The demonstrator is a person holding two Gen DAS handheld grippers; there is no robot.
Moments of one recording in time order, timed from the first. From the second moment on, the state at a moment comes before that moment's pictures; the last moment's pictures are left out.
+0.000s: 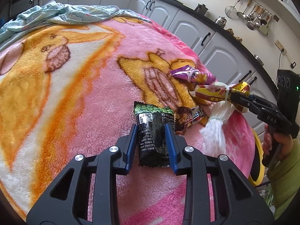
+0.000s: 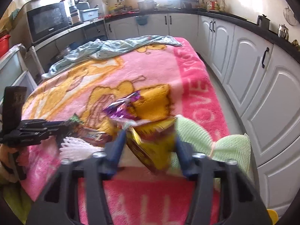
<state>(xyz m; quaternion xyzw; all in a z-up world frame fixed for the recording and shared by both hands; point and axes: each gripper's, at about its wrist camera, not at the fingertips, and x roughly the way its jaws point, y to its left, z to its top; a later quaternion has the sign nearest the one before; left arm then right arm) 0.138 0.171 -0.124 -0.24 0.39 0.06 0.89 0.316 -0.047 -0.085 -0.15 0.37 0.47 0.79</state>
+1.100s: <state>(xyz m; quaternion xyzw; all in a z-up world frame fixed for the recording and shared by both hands) 0.120 0.141 -0.068 -0.22 0.33 0.02 0.92 0.220 -0.120 -0.038 -0.09 0.34 0.41 0.84</state>
